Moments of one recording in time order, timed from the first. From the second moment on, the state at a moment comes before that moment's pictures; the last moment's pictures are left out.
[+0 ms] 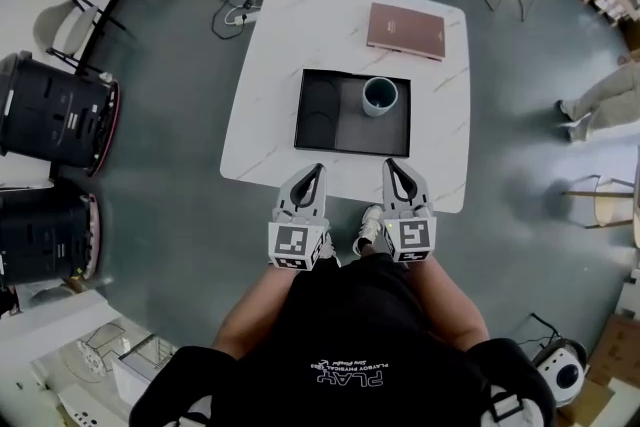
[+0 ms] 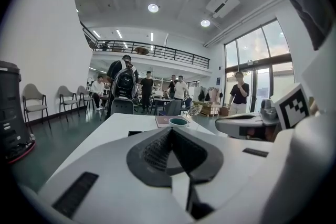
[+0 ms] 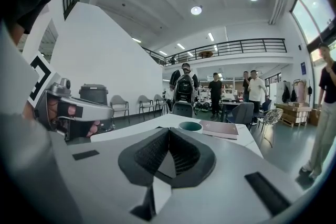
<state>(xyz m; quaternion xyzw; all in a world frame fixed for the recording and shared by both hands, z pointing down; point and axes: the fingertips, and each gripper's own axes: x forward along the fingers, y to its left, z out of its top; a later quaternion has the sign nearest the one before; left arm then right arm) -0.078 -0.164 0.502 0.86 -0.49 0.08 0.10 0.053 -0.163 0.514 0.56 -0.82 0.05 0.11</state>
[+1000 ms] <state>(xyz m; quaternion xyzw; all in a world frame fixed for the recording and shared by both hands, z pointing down) -0.070 -0.213 0.530 0.84 -0.53 0.10 0.11 0.065 -0.261 0.576 0.54 -0.83 0.09 0.12</state>
